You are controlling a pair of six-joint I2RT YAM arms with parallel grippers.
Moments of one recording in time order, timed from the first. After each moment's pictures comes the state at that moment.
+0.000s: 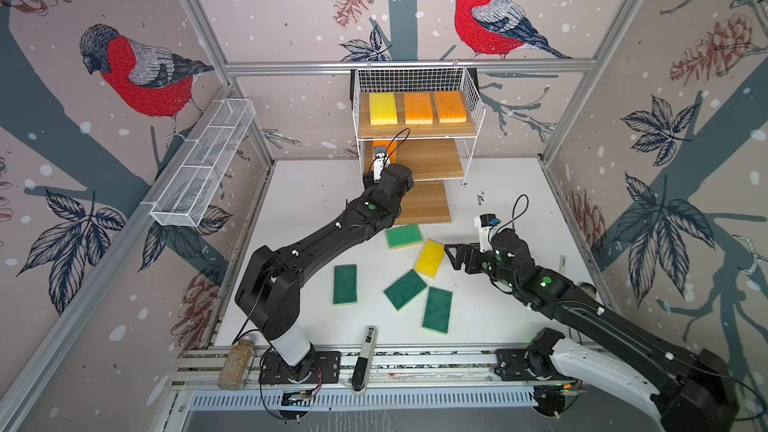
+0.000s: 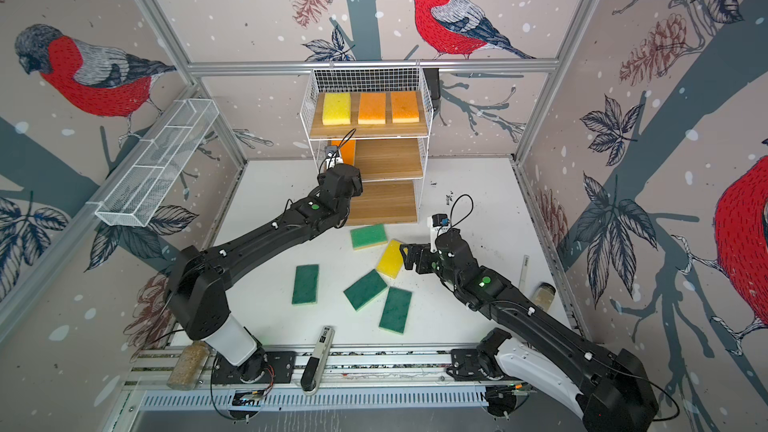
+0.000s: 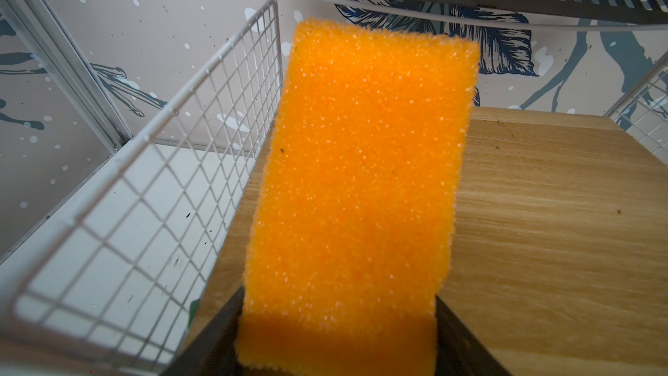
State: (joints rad) left arm -0.70 1.66 1.36 -0.14 -0.71 -0.40; right arm 0.72 0.90 0.56 -0.21 0.02 0.53
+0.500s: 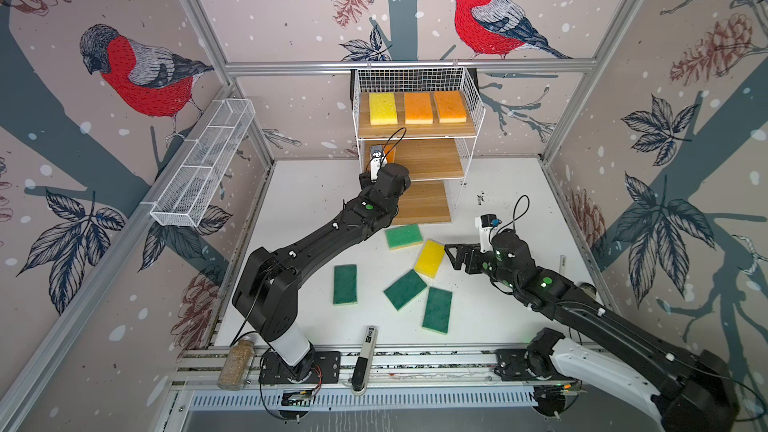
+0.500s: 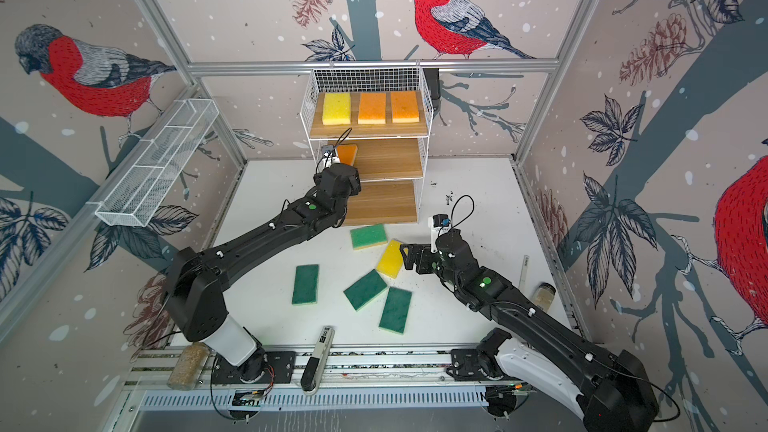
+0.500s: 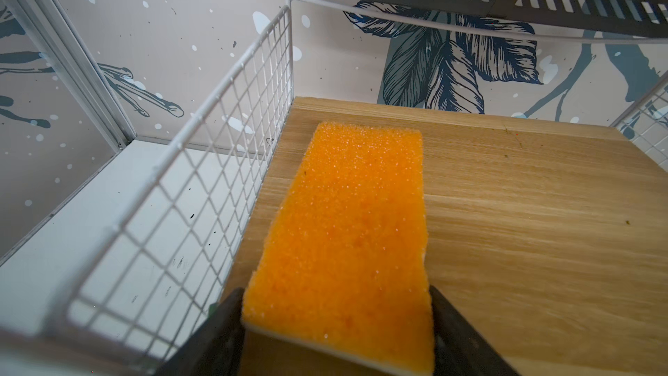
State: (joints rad) left arm -0.68 1.64 1.34 -0.13 -0.71 -0.40; right arm 0.72 0.89 0.56 -0.21 0.02 0.55
